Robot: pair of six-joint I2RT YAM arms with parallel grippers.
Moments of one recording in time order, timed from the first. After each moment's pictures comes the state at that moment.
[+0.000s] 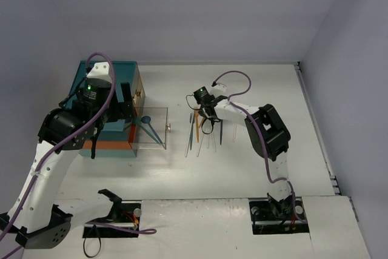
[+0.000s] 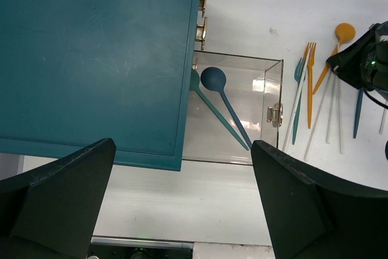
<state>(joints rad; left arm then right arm) -0.48 1.08 1.62 -1.21 -0.42 -0.40 0.62 2.10 1.41 -0.33 0.45 0.92</state>
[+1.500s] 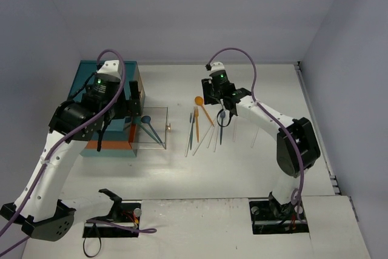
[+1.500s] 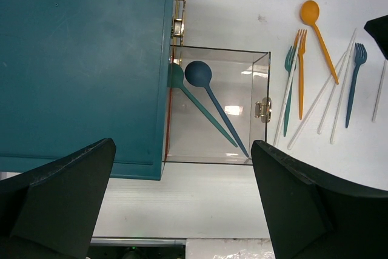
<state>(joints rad) -0.48 1.14 1.62 -1.19 -0.36 -0.41 0.56 1.77 1.33 -0.23 0.17 0.21</state>
